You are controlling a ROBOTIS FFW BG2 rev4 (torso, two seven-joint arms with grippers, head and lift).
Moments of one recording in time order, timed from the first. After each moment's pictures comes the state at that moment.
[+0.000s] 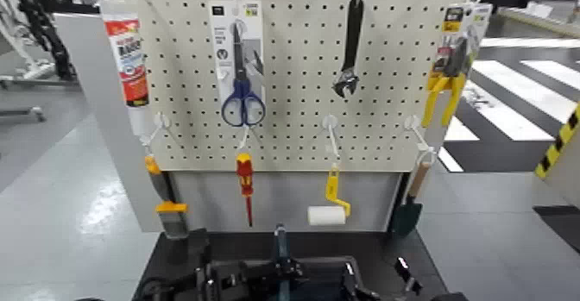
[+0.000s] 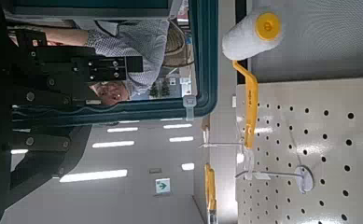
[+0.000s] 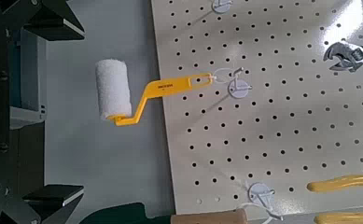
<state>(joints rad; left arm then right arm) -0.10 0.27 -0.14 -1.47 1.66 1.16 -0.33 0.35 -0.08 0.19 -1.72 -0.16 -0.23 0.02</state>
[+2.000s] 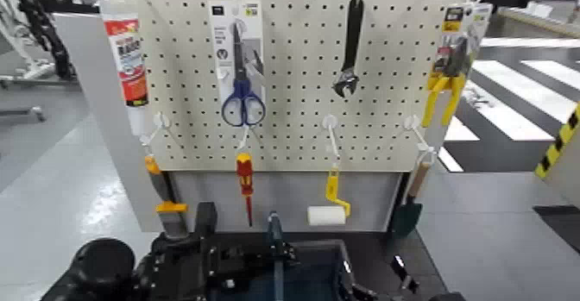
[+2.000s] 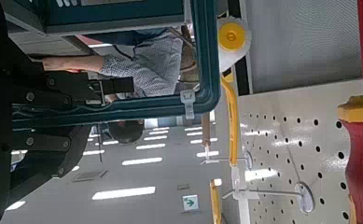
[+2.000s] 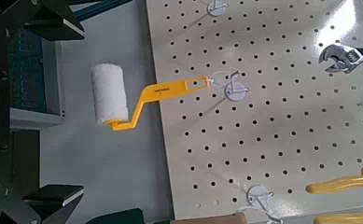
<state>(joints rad) -0.40 0.34 -0.32 -1.19 1.46 1.20 -0.60 0.33 -0.08 0.21 -1.69 -0.18 -0.26 0.02</state>
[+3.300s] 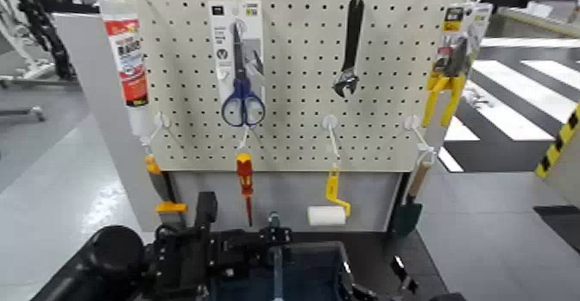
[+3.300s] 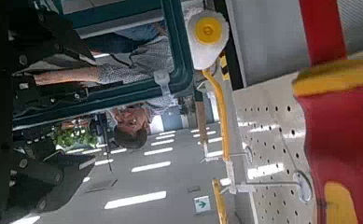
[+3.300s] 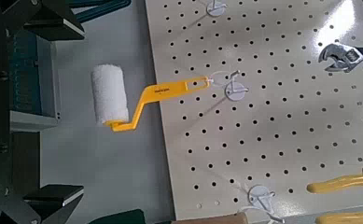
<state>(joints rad) -0.46 0.35 -0.37 -1.16 1.32 1.14 -0.75 0.33 -0.08 0.21 -1.69 -0.19 -0.26 0.03</state>
